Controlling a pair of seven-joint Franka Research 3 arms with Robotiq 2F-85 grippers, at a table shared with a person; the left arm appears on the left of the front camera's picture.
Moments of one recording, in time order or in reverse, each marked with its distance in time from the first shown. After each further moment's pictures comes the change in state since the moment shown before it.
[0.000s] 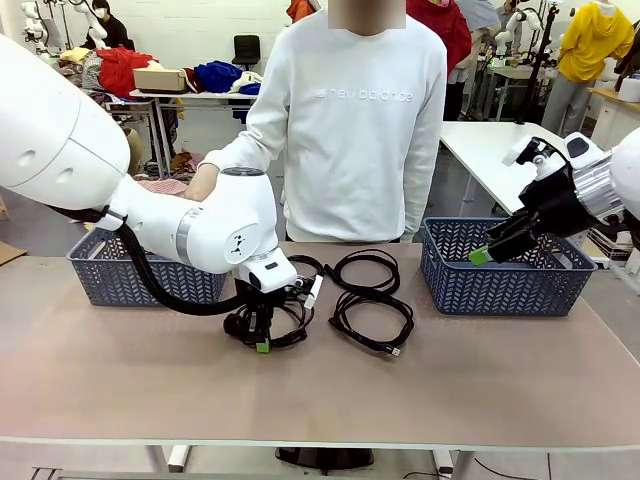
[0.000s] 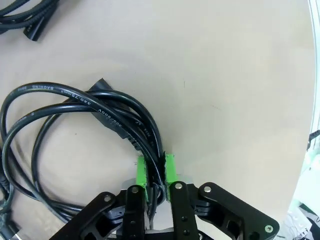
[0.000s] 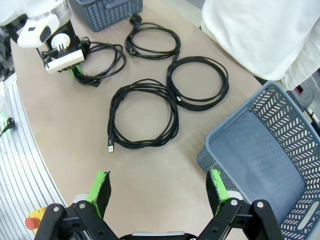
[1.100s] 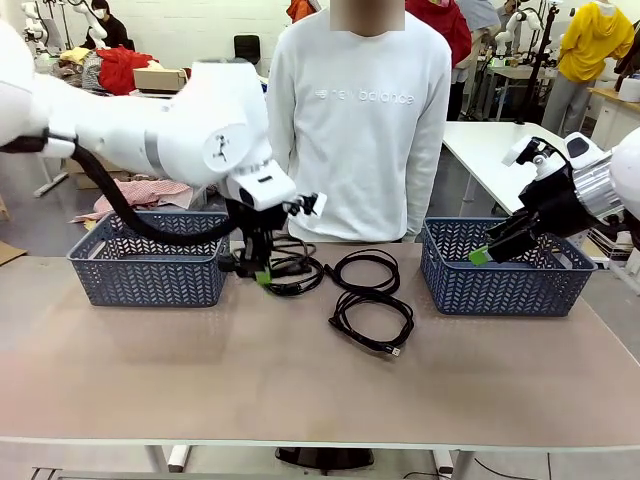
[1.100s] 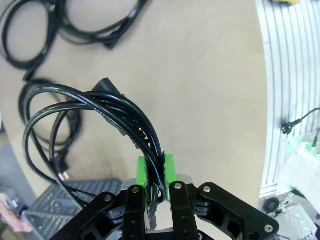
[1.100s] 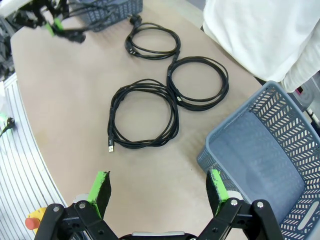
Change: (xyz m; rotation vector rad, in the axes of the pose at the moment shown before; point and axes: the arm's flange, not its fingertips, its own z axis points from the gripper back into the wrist) left arm 0.006 -0.015 0.167 0.128 -0.026 0.007; right arm 0.000 0.000 0.000 0.000 0.000 0.000
